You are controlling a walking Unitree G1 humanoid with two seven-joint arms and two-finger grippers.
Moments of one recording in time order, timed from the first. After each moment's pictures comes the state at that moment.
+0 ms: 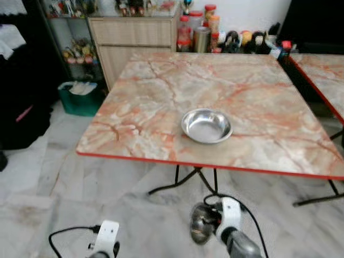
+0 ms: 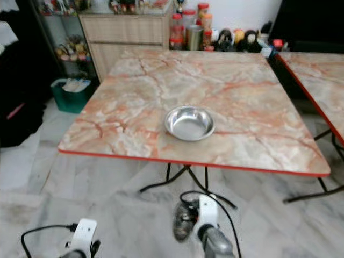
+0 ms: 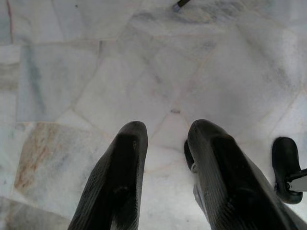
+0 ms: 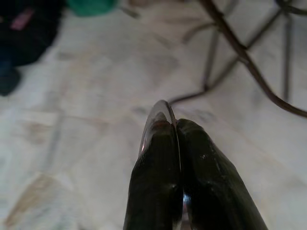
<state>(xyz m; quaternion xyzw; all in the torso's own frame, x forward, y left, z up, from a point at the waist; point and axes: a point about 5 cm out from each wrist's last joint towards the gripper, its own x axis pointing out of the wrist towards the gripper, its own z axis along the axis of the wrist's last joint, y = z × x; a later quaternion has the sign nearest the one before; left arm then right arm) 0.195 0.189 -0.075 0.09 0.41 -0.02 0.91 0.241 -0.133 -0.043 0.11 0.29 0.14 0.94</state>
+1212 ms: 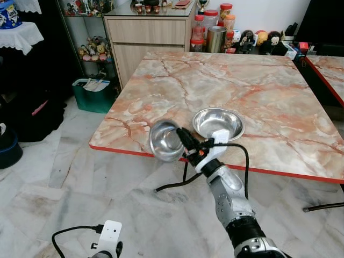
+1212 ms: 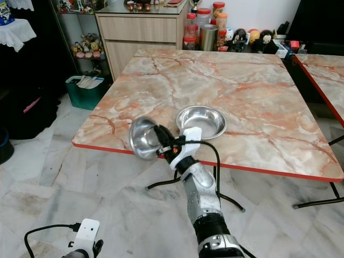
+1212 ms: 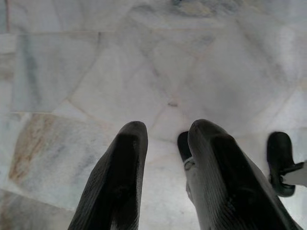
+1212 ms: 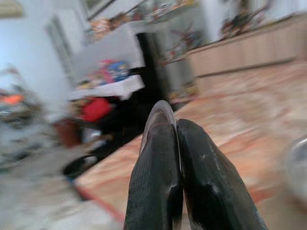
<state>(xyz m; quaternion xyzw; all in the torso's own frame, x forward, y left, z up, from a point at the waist) 0.196 0.182 -0.075 0.09 0.41 -0.04 0.91 0.339 -0.089 0.117 0.12 -0.06 0.26 0.96</state>
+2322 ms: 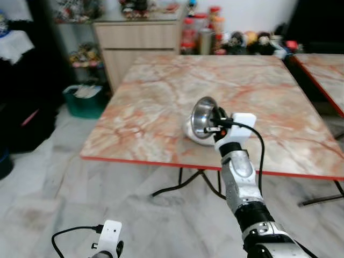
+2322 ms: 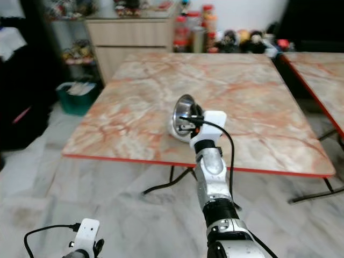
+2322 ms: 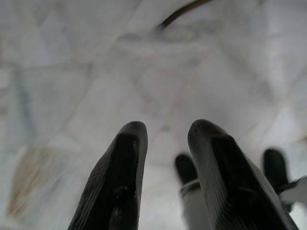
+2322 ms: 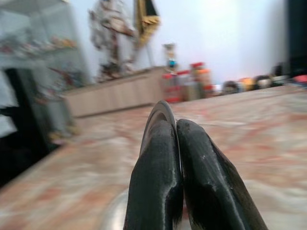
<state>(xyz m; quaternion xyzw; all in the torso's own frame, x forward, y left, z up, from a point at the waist) 0.208 0.174 -0.069 0.07 0.38 -0.04 0.92 0.357 -0.136 0.137 0.06 -0.11 0.05 0.99</state>
